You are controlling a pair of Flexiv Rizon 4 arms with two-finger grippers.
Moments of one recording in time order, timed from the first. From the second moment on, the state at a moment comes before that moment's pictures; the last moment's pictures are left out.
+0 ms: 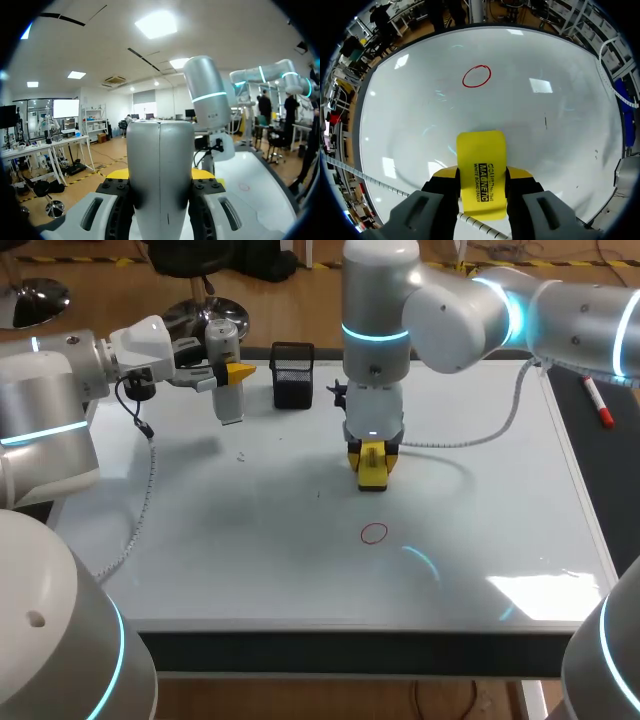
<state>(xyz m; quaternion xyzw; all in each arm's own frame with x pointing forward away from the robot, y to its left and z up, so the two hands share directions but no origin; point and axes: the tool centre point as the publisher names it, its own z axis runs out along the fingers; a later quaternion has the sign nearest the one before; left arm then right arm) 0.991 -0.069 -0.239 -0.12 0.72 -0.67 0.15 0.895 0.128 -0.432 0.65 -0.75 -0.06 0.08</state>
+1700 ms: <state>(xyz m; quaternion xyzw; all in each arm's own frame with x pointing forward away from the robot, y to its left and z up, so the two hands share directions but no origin) 0.991 -0.068 -0.239 -0.12 0.72 -0.67 0.15 0.903 0.074 -0.429 0.62 -0.78 -0.03 0.09</state>
